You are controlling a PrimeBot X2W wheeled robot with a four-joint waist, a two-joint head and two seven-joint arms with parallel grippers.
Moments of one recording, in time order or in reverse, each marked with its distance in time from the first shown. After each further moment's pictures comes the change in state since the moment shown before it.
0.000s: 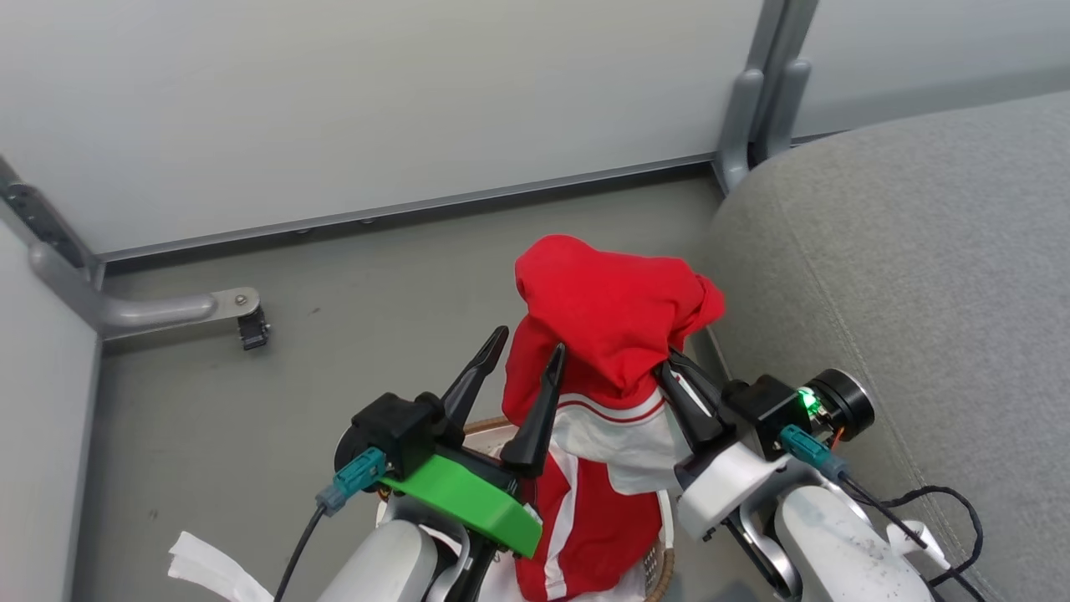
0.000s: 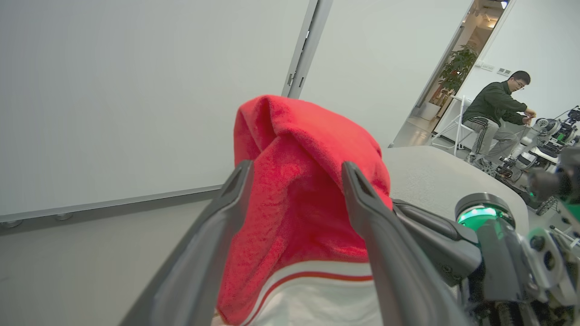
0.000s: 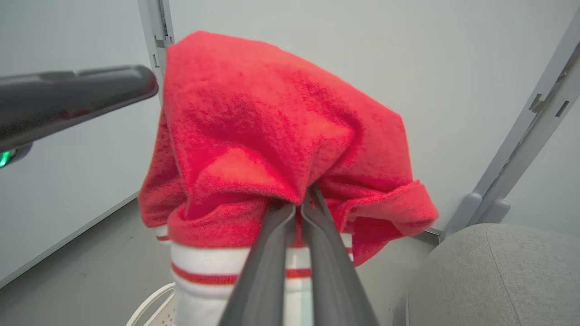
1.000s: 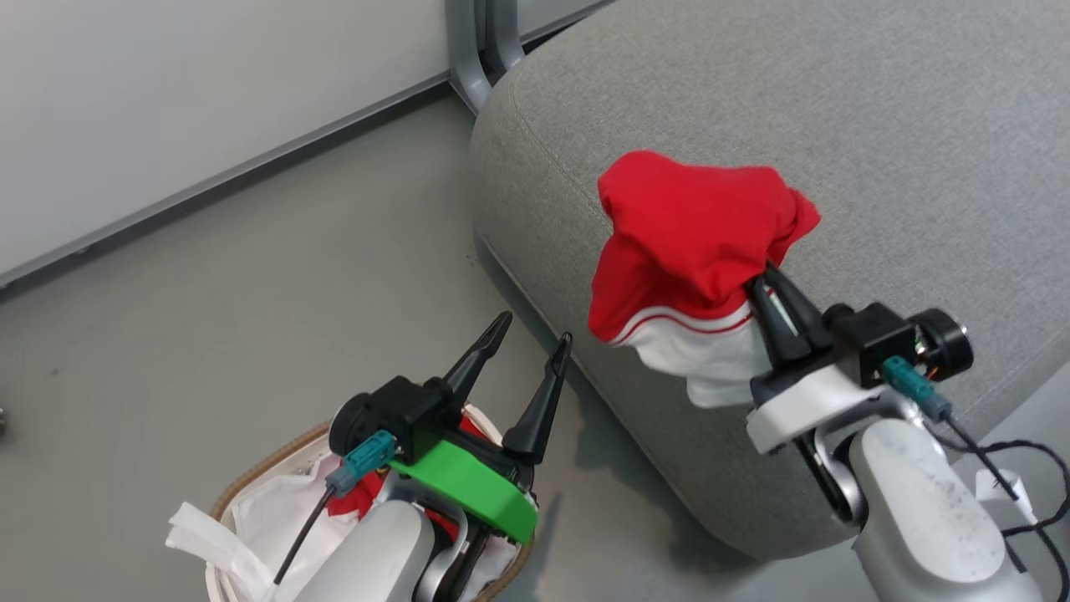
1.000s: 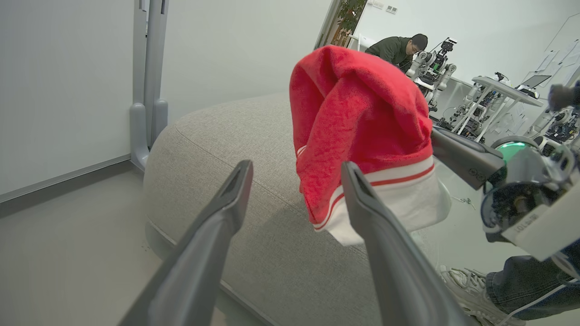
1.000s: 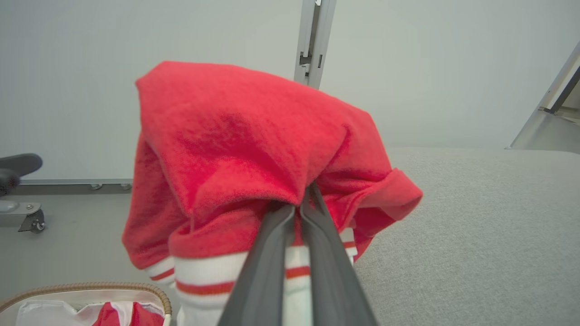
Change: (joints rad) left arm -0.050 0.030 -0.033 0.023 0.044 0.000 0.000; right arm -0.036 -0.032 -0.185 -0.061 0.002 0.000 0.000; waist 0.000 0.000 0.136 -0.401
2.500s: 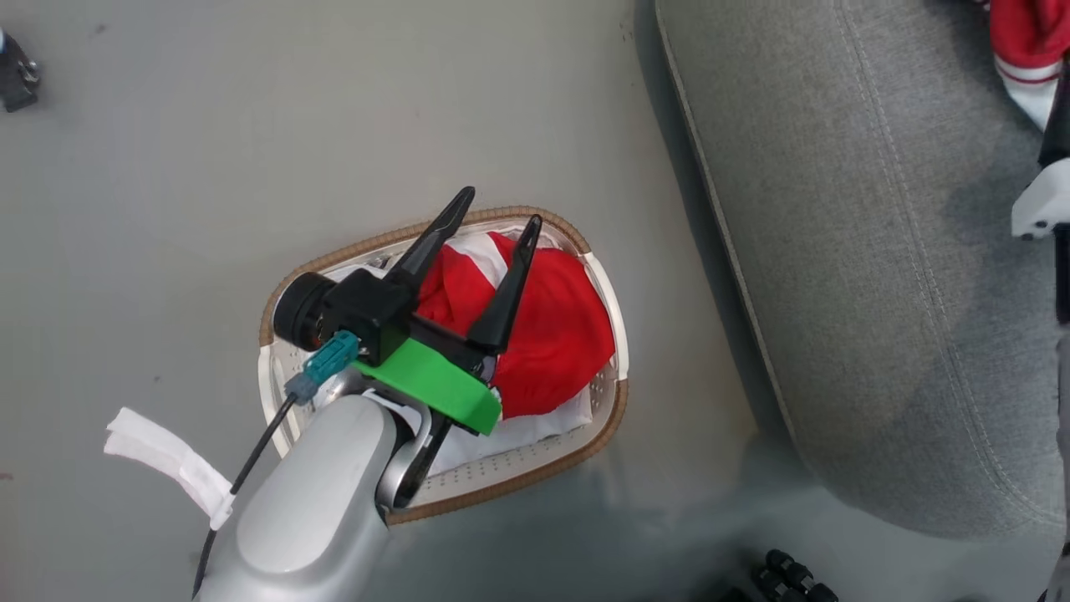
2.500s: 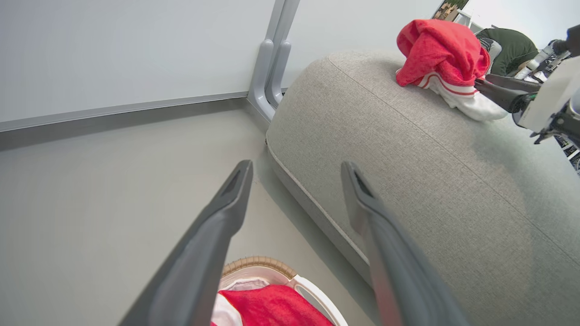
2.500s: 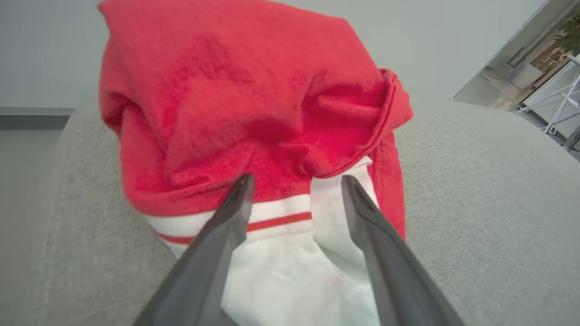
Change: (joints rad) left arm -0.215 0.048 0.026 0.017 0.071 0.000 0.000; right arm -0.445 -0.142 -0.547 0.402 -0.200 0.000 -0.001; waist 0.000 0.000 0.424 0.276
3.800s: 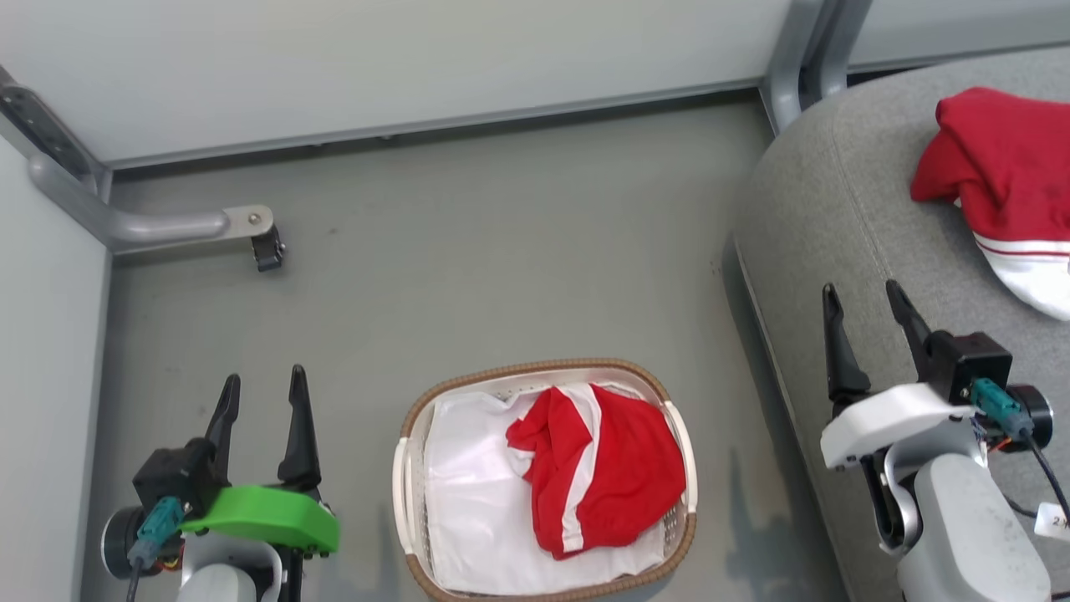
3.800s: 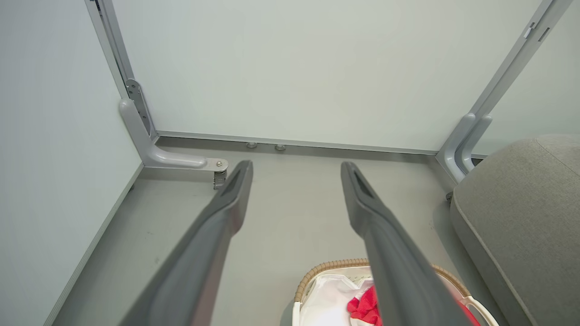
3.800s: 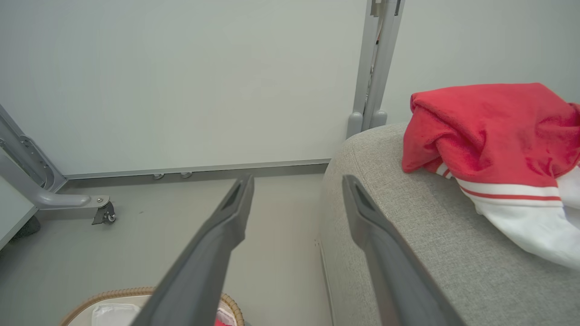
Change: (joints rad) left arm 0.391 -0.087 0.586 0.058 0.191 0.000 0.000; right arm 0.486 0.197 0.254 -0.265 0.203 0.000 0.000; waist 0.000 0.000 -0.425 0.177
